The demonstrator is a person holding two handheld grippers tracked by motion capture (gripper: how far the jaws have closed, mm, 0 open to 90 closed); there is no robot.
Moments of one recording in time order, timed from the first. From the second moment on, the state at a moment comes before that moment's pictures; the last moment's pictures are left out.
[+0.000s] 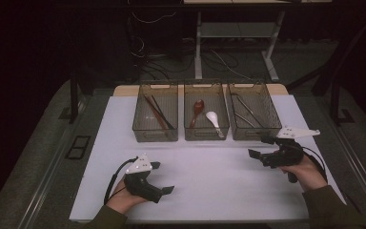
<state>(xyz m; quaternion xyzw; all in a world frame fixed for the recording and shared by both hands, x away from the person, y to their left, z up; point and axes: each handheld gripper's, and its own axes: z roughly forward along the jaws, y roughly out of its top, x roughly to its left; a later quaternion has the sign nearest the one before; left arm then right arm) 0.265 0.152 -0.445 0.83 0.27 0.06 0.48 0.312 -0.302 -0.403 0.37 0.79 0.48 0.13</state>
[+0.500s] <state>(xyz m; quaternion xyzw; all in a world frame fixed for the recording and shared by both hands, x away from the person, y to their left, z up) 0.264 0.152 -0.444 0.83 0.27 0.06 0.48 0.282 -0.299 -0.426 0.35 0.80 0.47 0.12</state>
